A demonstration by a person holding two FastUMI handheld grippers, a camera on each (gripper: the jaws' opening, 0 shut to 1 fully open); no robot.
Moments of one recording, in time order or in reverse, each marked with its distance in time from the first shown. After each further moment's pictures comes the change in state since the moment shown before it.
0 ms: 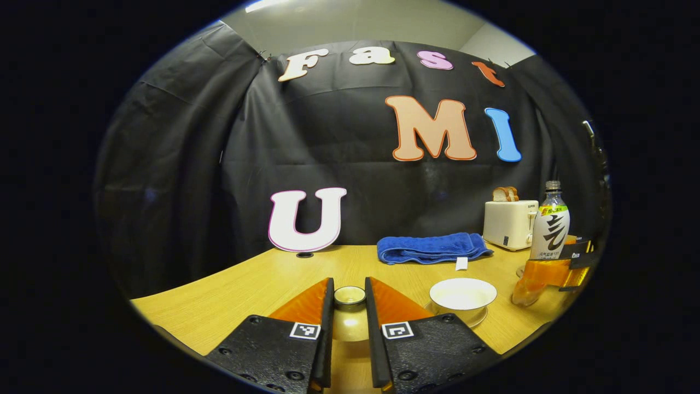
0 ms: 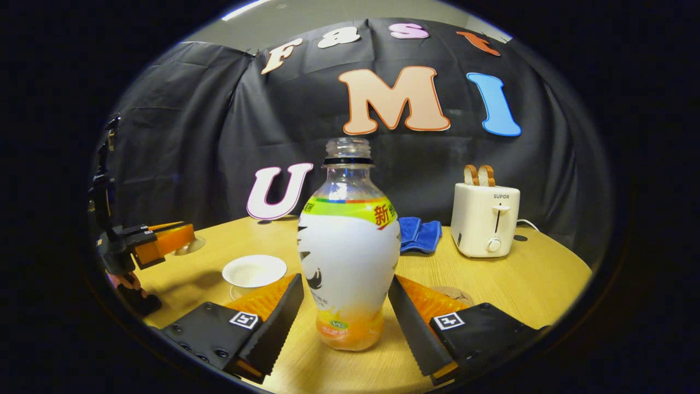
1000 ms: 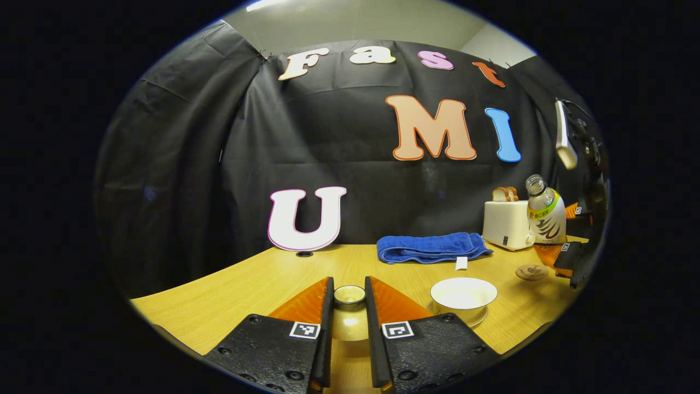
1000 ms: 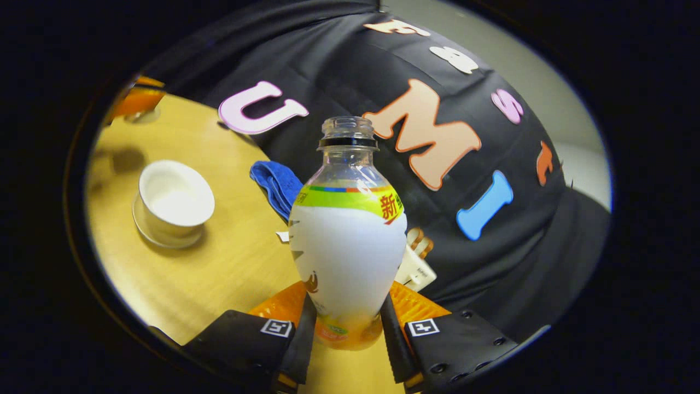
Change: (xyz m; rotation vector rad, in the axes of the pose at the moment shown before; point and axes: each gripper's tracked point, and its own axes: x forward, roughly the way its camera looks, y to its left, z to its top) left arm -0.001 -0.002 0.000 -0.005 0.006 -0.008; right arm 0.001 -0.042 0.042 -0.909 0.065 -0.390
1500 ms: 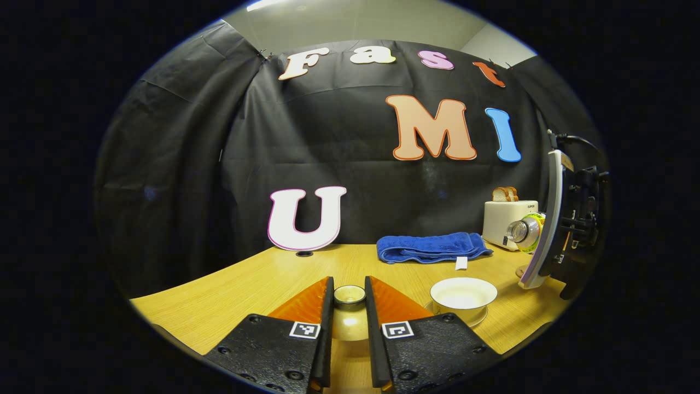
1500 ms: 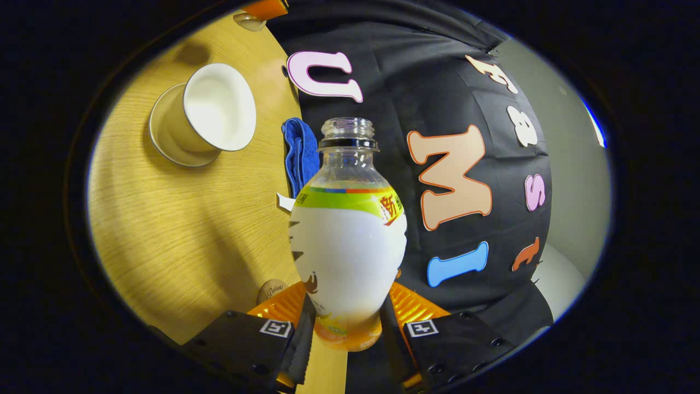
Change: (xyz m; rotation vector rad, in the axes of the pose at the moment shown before) left arm 0.000 0.000 0.000 -0.001 0.002 0.000; right arm 0.012 0.001 -0.005 -0.449 -0.005 -0.056
